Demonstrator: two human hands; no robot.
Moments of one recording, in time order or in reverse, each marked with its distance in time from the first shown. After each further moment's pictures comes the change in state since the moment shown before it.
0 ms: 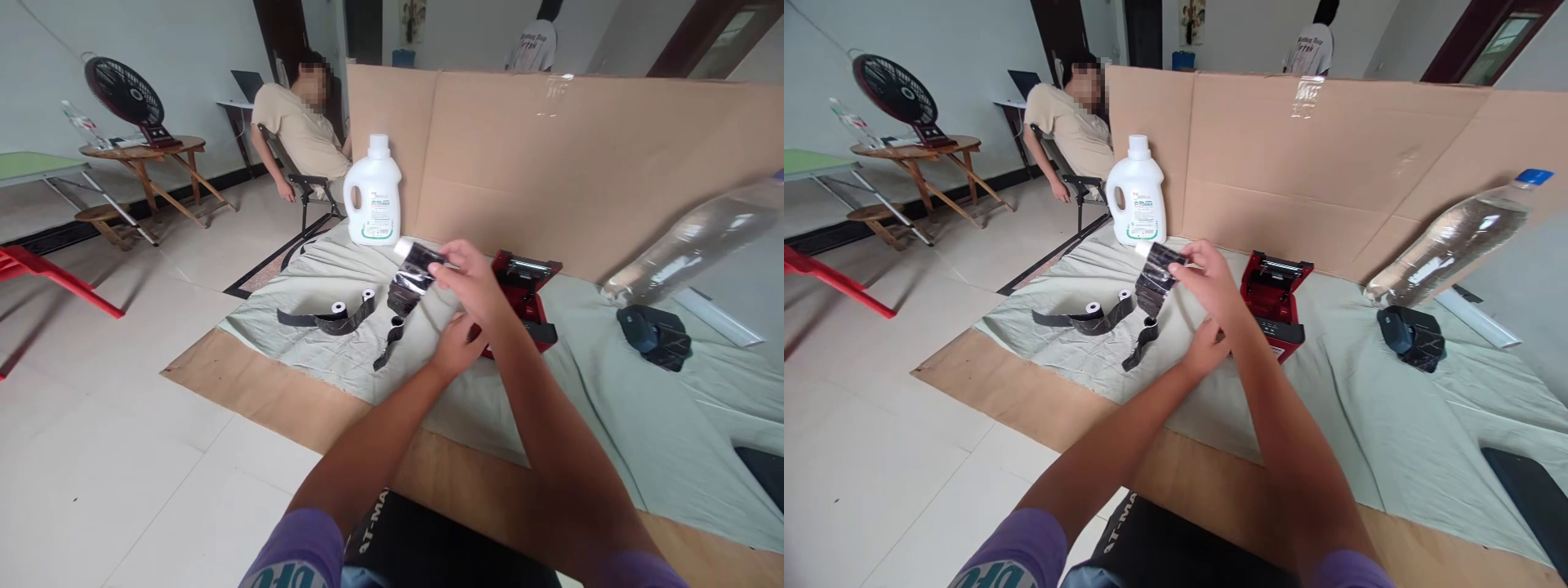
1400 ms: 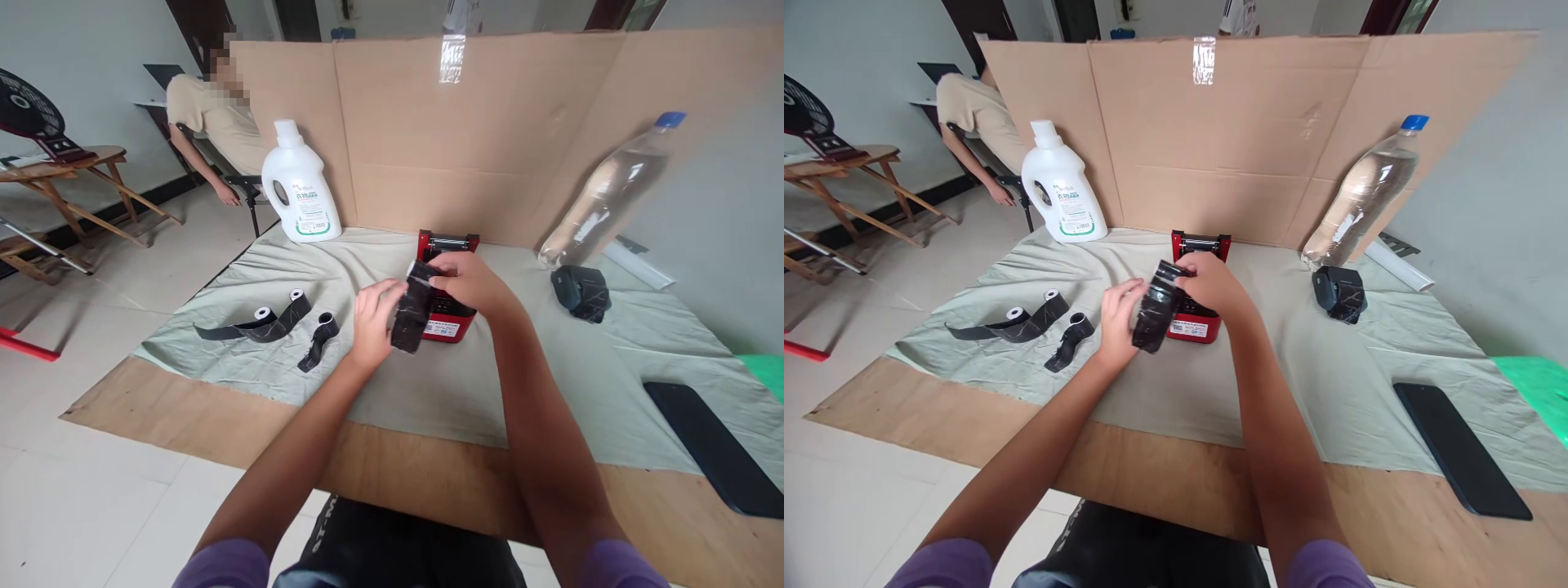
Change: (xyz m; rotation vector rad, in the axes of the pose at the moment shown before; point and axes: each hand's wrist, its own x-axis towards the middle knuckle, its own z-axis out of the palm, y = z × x) left_hand -0.003 0.023 -0.023 0.651 0.213 0.425; right_hand -0.055 -0.013 -0.135 -0.542 -0.054 0.225
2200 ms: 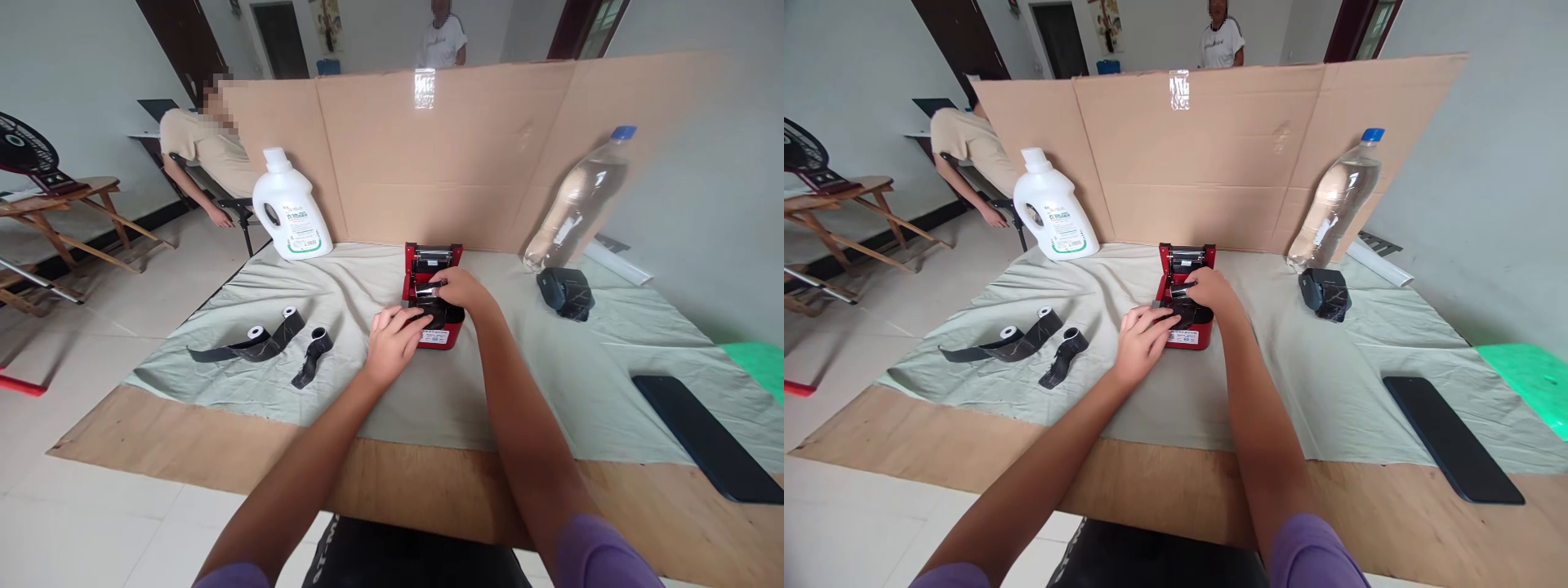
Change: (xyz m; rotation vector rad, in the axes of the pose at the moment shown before) left_hand -0.007 0.024 0.024 0.037 -0.222 0.060; right_hand 0.031 0.059 -0.003 -0.364 0.032 0.214
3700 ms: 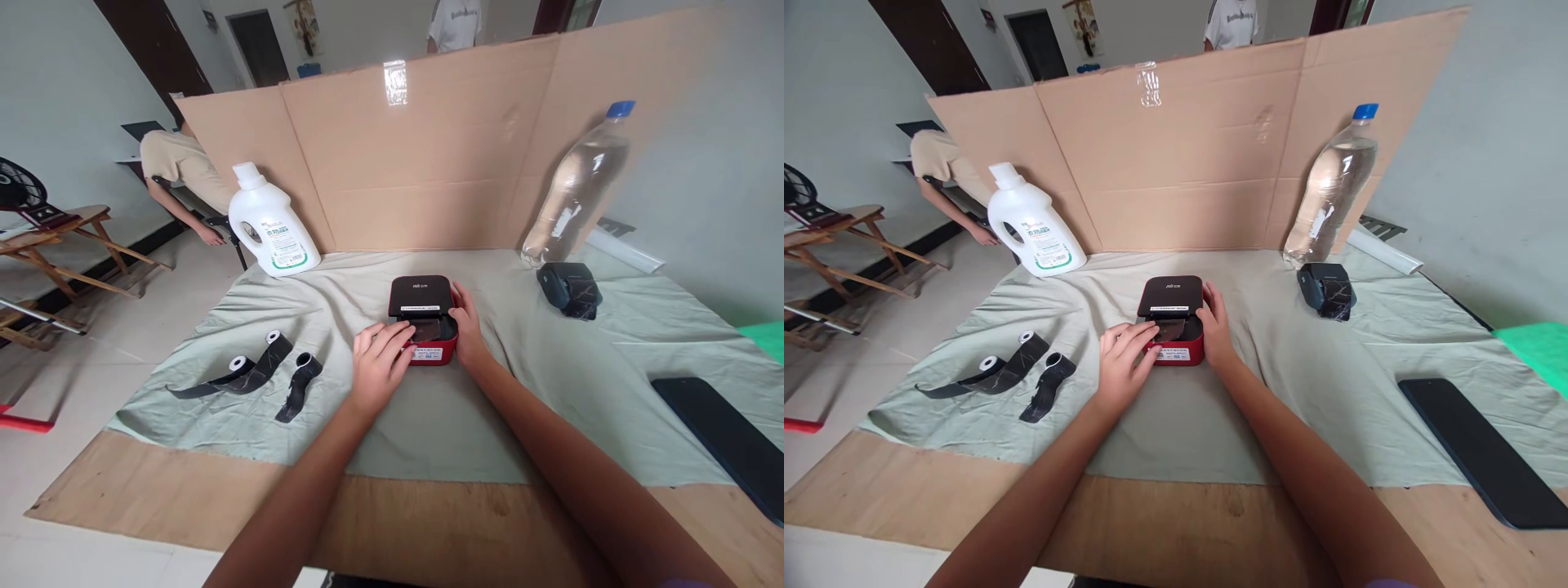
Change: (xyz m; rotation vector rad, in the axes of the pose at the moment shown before) left_hand 0.004 0.001 -0.004 0.011 0.104 0.045; right_hand -0.025 0.060 0.083 1.302 0.469 -0.125
